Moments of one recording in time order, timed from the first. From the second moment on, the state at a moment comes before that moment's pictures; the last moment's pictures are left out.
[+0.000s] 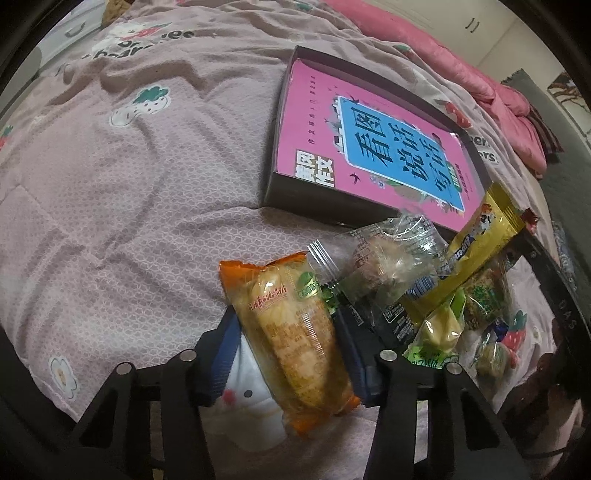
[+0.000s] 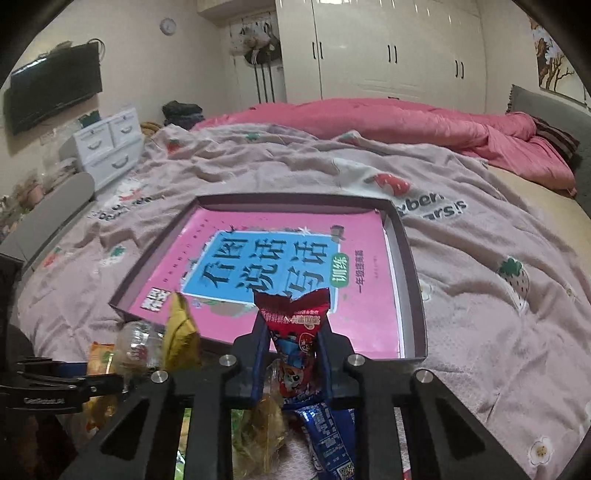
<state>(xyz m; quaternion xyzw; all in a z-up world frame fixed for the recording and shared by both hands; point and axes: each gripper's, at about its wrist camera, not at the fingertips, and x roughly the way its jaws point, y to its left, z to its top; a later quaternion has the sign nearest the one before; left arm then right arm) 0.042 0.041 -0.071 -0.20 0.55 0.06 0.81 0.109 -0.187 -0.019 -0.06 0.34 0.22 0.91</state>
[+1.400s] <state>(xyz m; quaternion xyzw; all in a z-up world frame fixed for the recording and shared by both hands) 0.065 0.085 0.014 -0.20 0.38 0.09 0.90 0.102 -0.234 0.038 0.06 0.22 0.24 0.94</state>
